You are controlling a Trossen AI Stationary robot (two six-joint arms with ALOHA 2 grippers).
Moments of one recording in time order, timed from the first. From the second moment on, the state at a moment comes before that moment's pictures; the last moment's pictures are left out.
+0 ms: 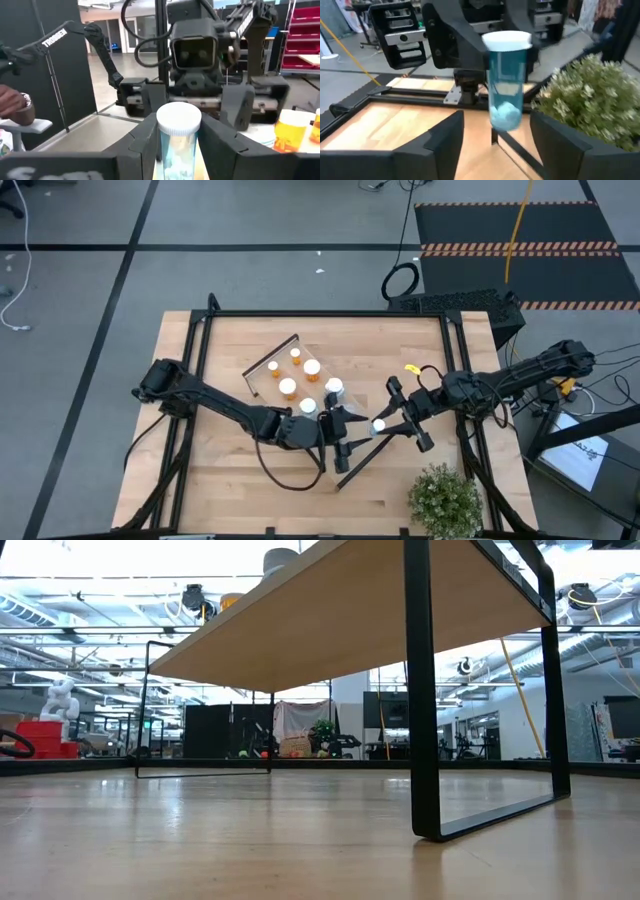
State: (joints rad) left arm -0.35 1.87 1.40 0.30 -0.47 -0.06; right arm 0.28 0.94 0.55 0.42 -0.14 0.07
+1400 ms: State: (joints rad) left arm -0.51 1.65 1.40 0.00 -0.68 -0.03; right arm 0.25 1.18 0.50 0.50 -0.13 0.01
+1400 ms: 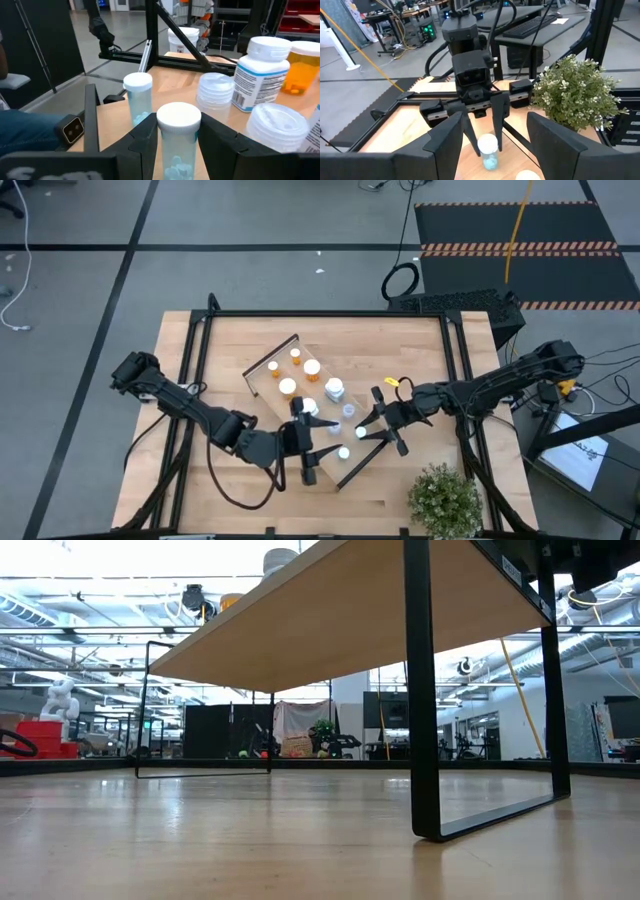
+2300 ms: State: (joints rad) left arm -0.50 1.65 1.40 0.00 -0.68 -0.02; right arm 0.24 1.21 0.50 0.49 -0.16 0.03
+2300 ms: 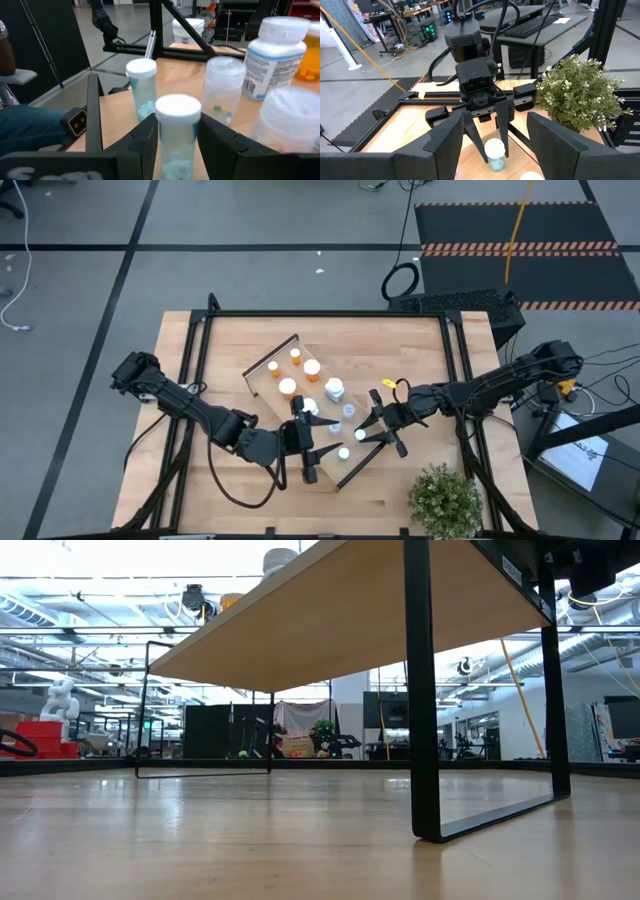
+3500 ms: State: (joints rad) left arm -0.51 1.61 1.40 -0.11 -0.80 -0.09; right arm 0.23 1.04 0.49 0.47 -0.15 0.03
